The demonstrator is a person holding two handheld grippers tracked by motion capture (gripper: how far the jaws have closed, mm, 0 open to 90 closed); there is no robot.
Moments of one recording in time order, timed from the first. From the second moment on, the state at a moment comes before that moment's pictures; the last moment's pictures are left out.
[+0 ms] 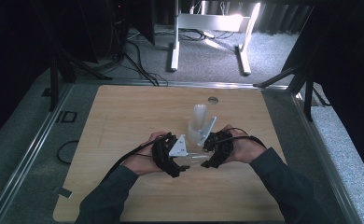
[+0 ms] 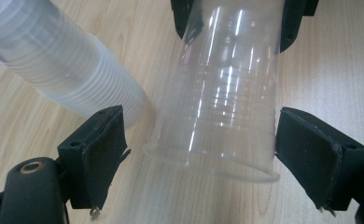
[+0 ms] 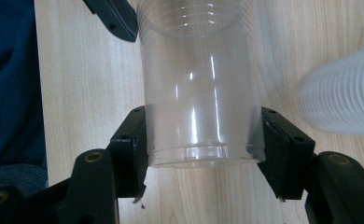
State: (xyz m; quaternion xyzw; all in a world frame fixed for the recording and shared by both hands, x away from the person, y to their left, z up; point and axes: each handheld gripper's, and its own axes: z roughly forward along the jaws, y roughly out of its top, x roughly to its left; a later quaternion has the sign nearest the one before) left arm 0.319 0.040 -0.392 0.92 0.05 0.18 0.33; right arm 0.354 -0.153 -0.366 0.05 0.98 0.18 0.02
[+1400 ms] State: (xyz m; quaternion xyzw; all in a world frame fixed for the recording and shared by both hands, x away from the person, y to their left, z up) left arm 0.328 0.075 -0.377 0.88 0.12 0.15 0.43; right arm 0.357 -0.193 -0.354 0.09 0.96 0.26 0.05
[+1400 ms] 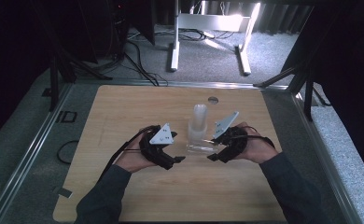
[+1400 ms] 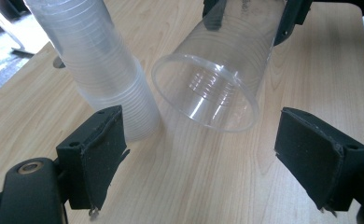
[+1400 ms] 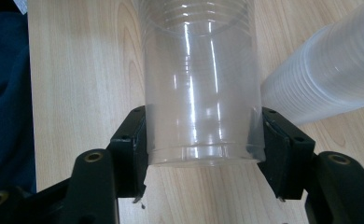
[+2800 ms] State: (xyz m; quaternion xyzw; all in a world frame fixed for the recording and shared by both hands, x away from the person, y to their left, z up) left arm 0.342 0.089 -0.385 0.85 0.17 0.11 0.49; right arm 0.359 -0.204 -0.345 0.11 0.93 0.35 0.07
